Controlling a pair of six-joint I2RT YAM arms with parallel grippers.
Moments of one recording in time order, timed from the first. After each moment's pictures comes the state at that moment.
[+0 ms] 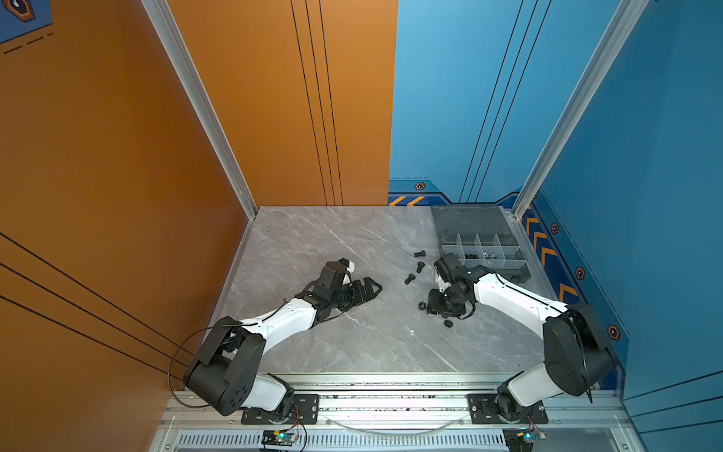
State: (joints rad) left arm -0.50 1.42 0.68 0.06 0.38 -0.86; right arm 0.48 1.55 0.99 -0.78 -0.15 0.53
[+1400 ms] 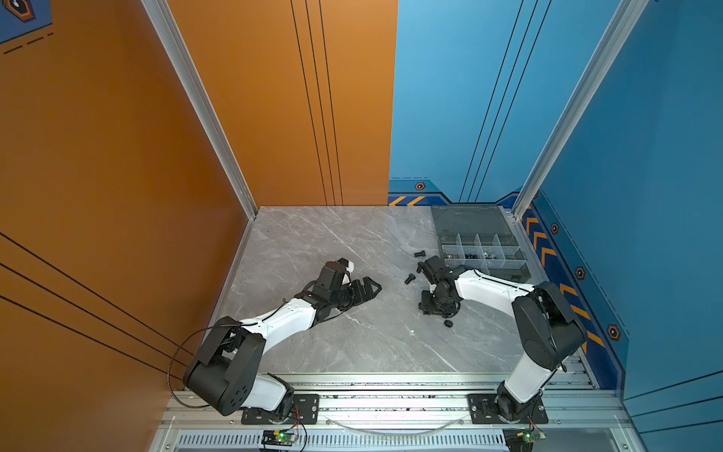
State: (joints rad) left arm -0.49 1.42 0.68 0.06 0.38 -0.86; right arm 0.52 1.73 1.03 -0.70 -0.05 0.57
